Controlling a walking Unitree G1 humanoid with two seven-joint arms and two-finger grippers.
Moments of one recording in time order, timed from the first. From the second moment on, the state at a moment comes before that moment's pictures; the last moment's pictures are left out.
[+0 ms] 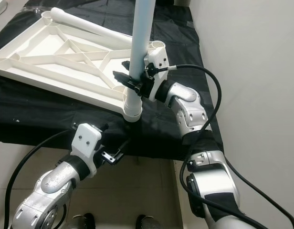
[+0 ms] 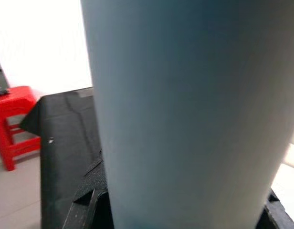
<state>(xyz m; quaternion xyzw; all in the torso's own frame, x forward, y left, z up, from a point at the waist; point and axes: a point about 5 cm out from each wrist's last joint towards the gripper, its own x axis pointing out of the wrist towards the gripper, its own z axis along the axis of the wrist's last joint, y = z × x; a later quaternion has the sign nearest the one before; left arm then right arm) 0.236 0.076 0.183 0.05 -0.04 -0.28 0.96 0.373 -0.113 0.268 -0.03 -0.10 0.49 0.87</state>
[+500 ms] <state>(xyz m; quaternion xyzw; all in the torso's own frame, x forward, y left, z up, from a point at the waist) 0.236 0.075 0.183 0.05 -0.04 -0.28 0.96 0.359 -0.107 0.259 0.02 -0.10 0.59 0.80</state>
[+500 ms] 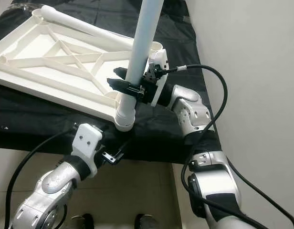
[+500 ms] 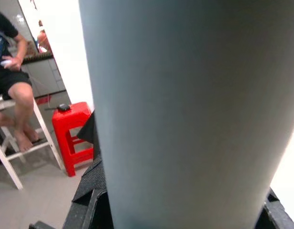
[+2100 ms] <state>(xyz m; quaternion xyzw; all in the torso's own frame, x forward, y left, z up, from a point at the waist) 0.238 0.078 0.184 0.05 -0.04 -0.28 0.96 0.397 -0.144 0.250 0.04 -0.11 0.02 0.99</state>
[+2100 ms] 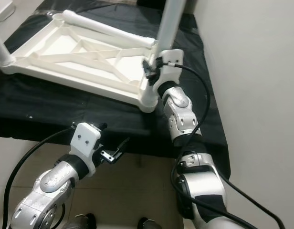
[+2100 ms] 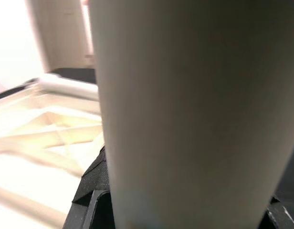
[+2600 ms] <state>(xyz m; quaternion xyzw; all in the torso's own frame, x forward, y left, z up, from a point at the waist) 0.242 0.077 0.184 0.06 -0.05 -0.28 0.96 0.375 -0.125 0.265 0.09 -0.14 -0.29 0.94</state>
